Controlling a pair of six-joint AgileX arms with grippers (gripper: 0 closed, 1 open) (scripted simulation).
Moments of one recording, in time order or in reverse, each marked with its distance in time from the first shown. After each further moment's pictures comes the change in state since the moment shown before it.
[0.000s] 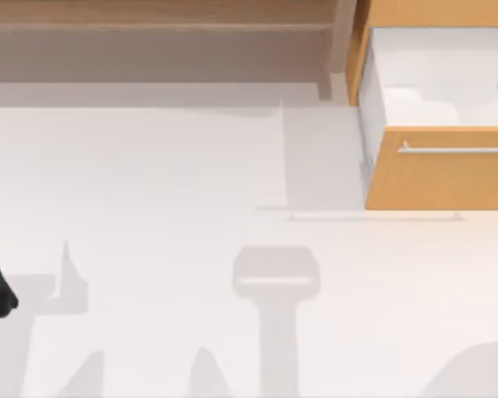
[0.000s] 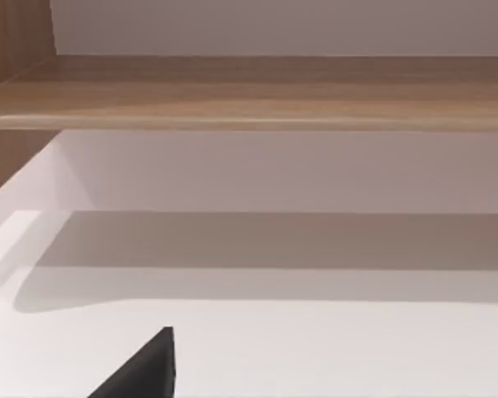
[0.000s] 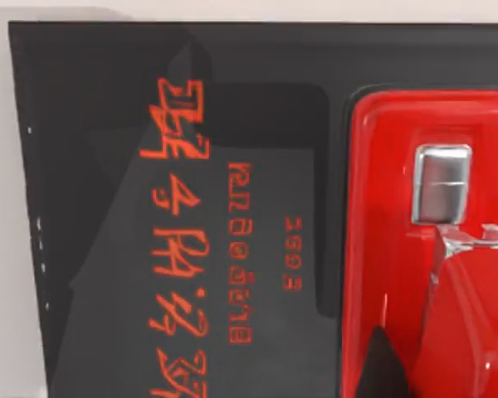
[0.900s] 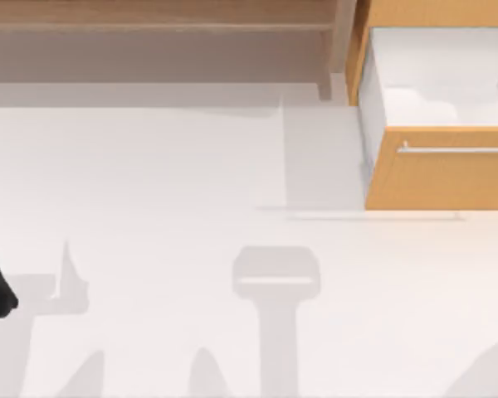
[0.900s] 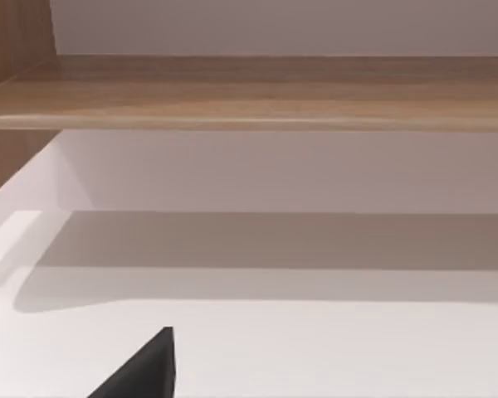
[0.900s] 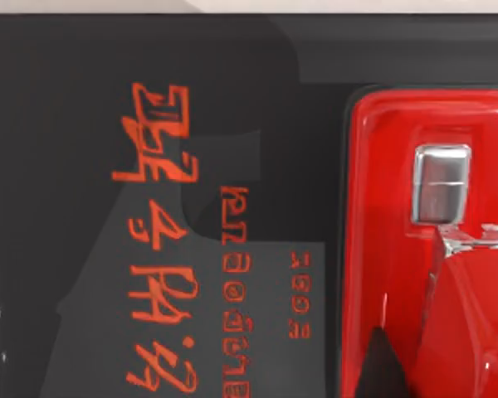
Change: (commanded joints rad) left arm 0.000 0.000 0.000 0.000 0.000 0.000; right arm 0.001 0.048 -0.079 0.119 0.000 0.002
